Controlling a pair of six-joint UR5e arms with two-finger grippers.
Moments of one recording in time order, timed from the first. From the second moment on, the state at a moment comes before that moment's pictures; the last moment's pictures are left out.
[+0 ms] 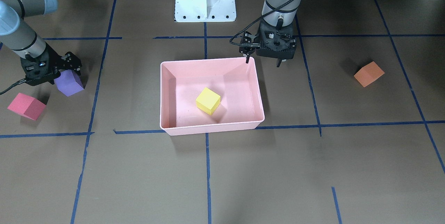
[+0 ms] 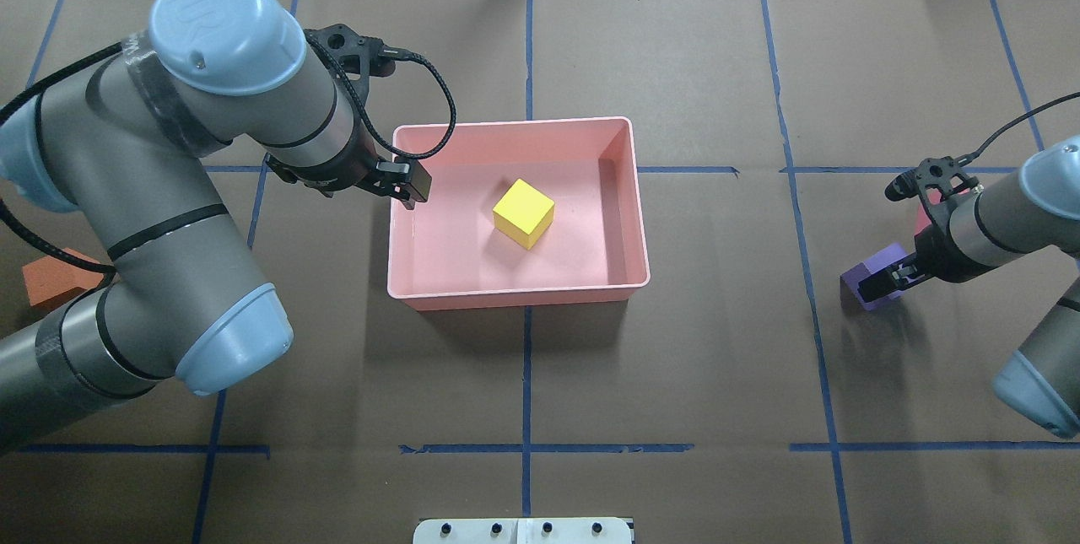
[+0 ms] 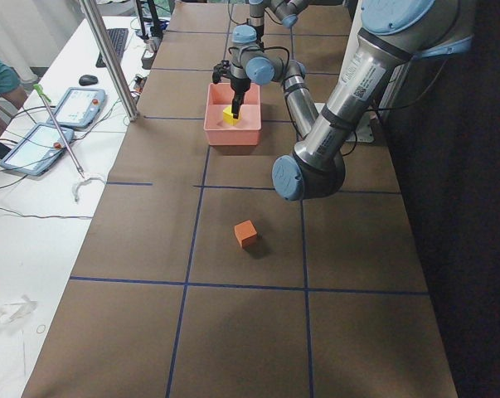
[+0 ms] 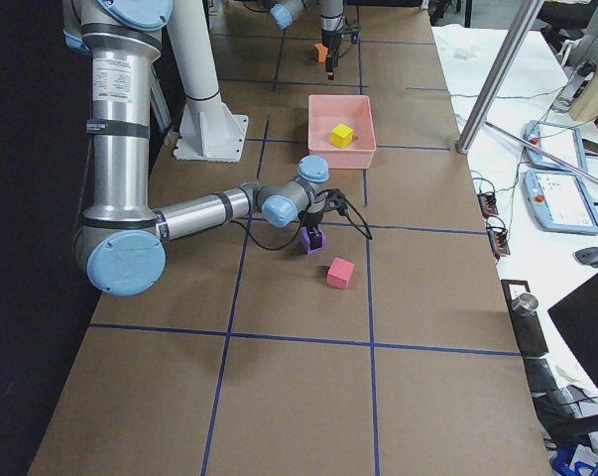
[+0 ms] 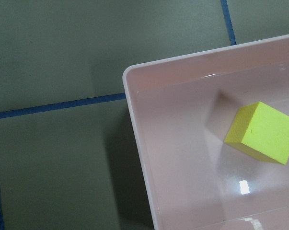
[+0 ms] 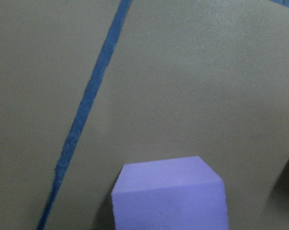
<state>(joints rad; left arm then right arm) -0.69 -2.20 -1.92 -1.35 -1.95 -0.93 0.80 -1.62 1.81 -1.17 2.12 0.57</state>
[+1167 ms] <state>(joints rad) -1.00 -1.93 -2.00 -1.35 -2.13 -0.44 0.86 -1.18 2.02 -1.78 2.17 0.79</state>
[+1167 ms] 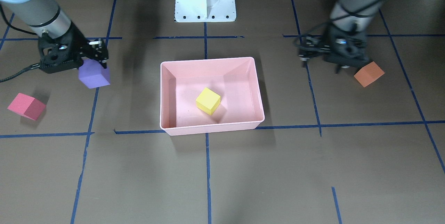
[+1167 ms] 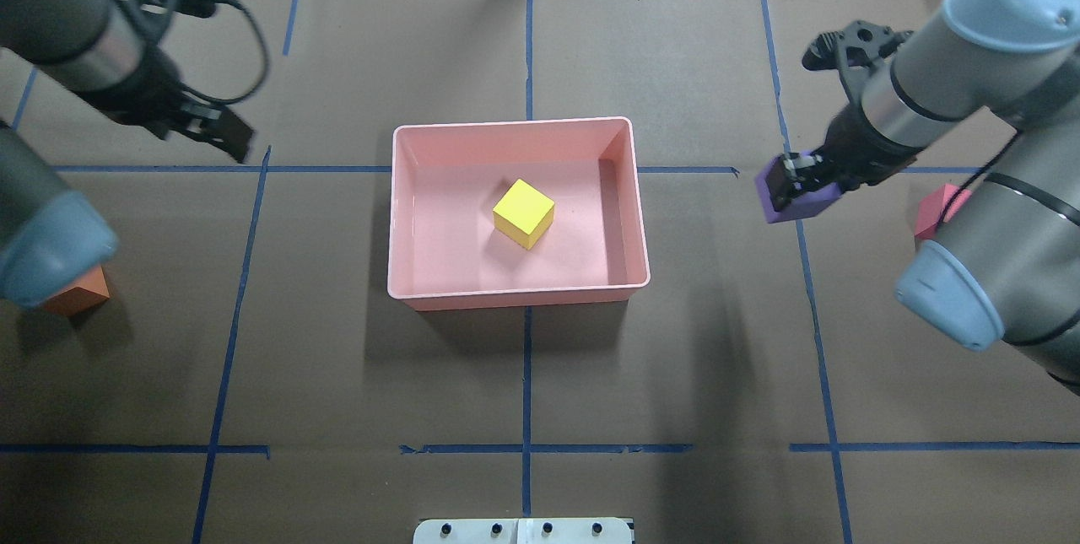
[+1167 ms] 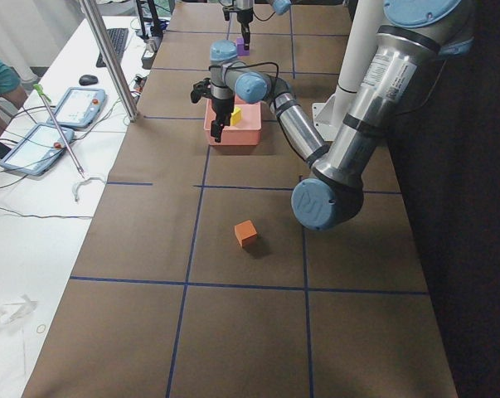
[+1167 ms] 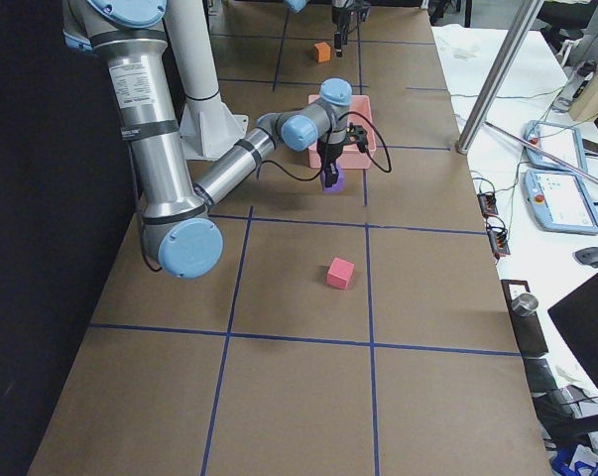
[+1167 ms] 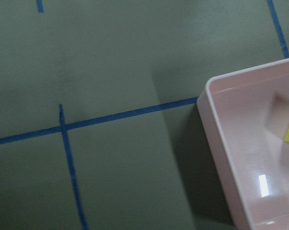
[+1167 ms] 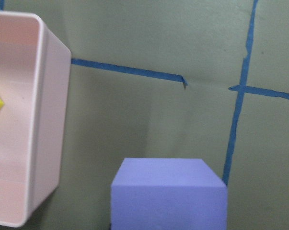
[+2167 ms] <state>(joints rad) -1.23 -1.62 -1.87 -1.58 -2.26 -0.02 0.62 -0.80 1.80 -1.84 1.95 1.21</state>
